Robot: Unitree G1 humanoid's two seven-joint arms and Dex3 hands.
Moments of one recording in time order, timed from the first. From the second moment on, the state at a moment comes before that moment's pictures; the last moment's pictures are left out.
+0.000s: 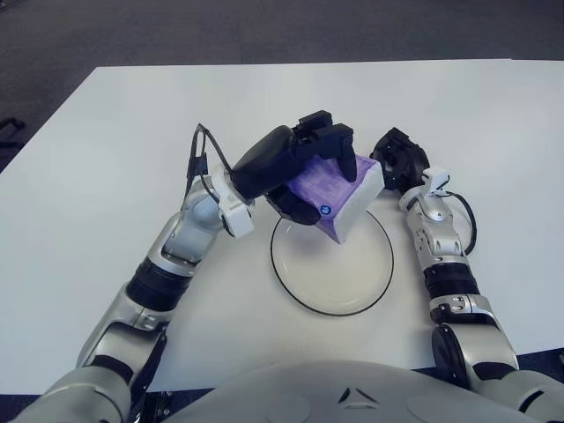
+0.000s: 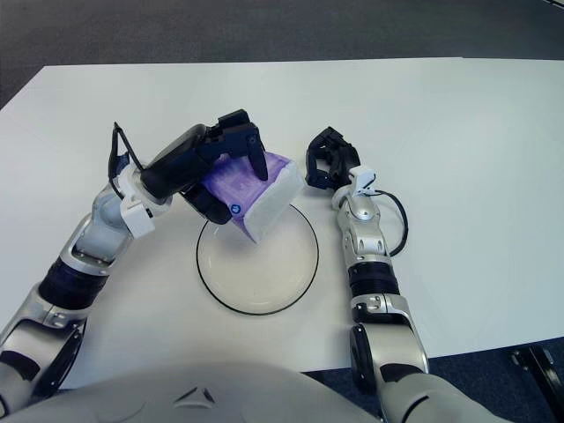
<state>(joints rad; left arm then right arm) -0.38 0.38 -0.32 -0.25 0.13 -0.45 -0.36 -0.35 -0.11 -0.07 0.38 0.12 -0.12 0.07</state>
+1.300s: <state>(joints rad) -0.39 0.43 -0.36 -0.19 0.02 -0.51 -0.70 -0.31 -0.09 -0.04 0.30 0.10 -0.06 0.02</state>
